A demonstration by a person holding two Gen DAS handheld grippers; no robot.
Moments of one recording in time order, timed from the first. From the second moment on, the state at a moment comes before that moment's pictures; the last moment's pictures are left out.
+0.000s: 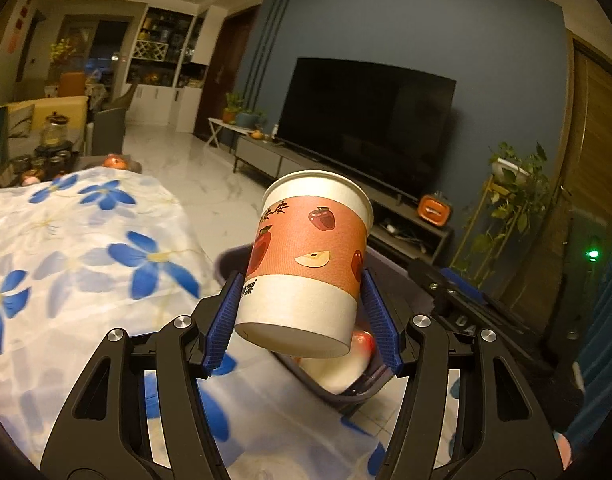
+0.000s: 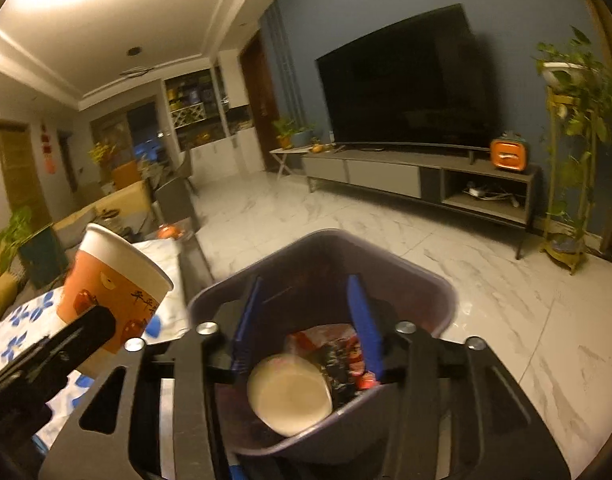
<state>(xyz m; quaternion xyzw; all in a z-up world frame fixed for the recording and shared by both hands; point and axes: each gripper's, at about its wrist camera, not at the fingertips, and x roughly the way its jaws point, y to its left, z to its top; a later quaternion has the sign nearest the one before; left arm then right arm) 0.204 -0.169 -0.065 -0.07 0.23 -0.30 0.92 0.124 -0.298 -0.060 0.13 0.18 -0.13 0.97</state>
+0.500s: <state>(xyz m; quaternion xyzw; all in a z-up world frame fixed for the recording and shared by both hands) 0.224 -0.166 -0.083 -0.08 0.25 -0.27 0.93 0.105 -0.301 -0.060 0.13 0.16 -0.14 0.97</state>
